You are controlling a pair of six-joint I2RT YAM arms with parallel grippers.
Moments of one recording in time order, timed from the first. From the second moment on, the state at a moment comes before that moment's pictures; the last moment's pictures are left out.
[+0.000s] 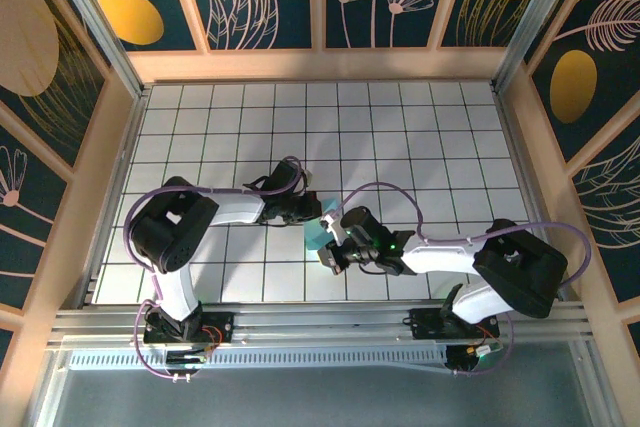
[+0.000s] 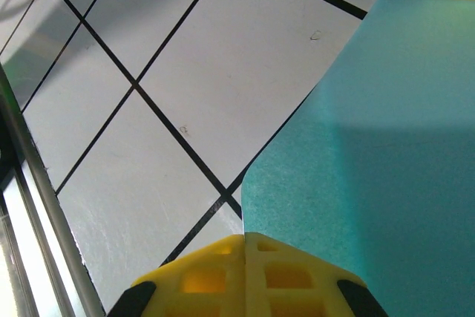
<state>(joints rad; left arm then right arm) -0.66 1.84 0.88 0.02 0.36 -0.79 0.99 1.42 0.48 0.20 -0.27 0.43</state>
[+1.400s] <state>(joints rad) -0.67 1.87 0.91 0.03 0.35 -0.76 0.87 1.47 0.52 0.09 -0.12 0.49</state>
